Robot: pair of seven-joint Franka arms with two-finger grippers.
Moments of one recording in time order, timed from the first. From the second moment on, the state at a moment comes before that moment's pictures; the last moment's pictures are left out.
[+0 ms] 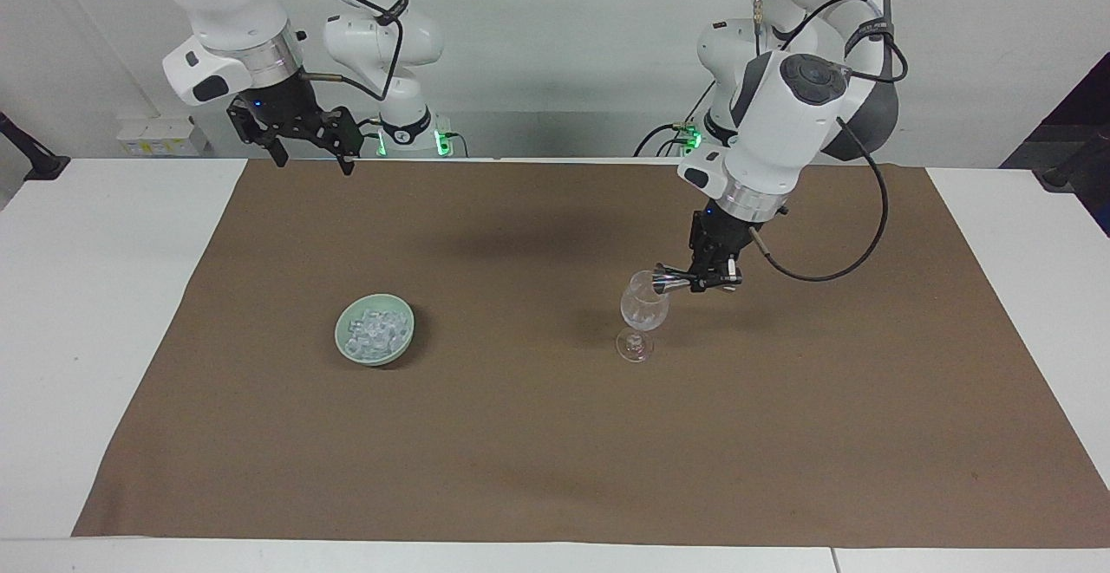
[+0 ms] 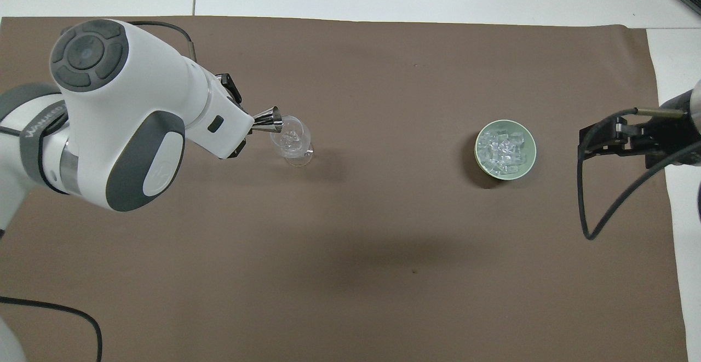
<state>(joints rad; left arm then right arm) -0.05 0.20 -0.38 -1.64 0.02 1.96 1.09 0.01 0.03 0.07 -1.46 -0.01 1.42 0.22</state>
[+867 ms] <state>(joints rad) -0.13 0.20 -0.38 -1.60 0.23 1.83 0.94 0.01 0.01 0.07 -1.54 0.02 1.53 0.22</state>
